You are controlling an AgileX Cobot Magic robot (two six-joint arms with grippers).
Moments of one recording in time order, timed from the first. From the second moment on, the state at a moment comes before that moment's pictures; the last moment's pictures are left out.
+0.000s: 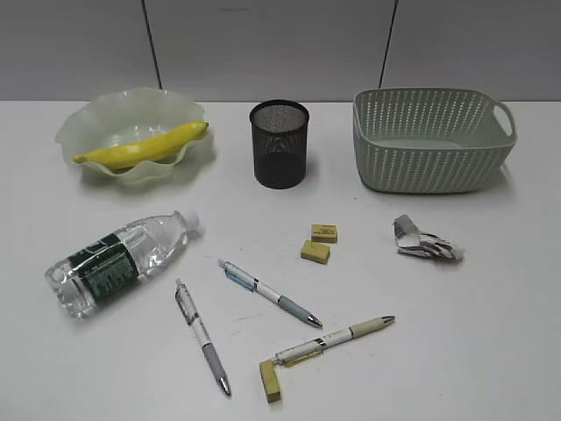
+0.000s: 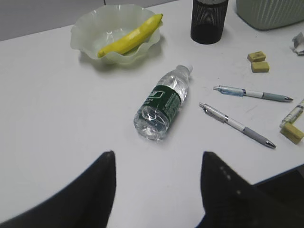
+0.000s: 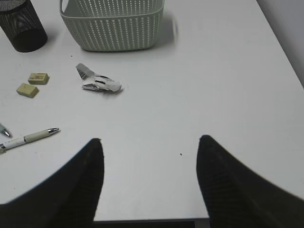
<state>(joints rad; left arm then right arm) -0.28 0.03 -0.54 -0.05 1.07 0.08 0.06 -0.01 -0.50 0.02 1.04 0.05</state>
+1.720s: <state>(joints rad) -0.28 -0.01 -0.54 -0.06 1.06 0.08 0.36 1.90 -1.26 0.02 0.85 -0.40</state>
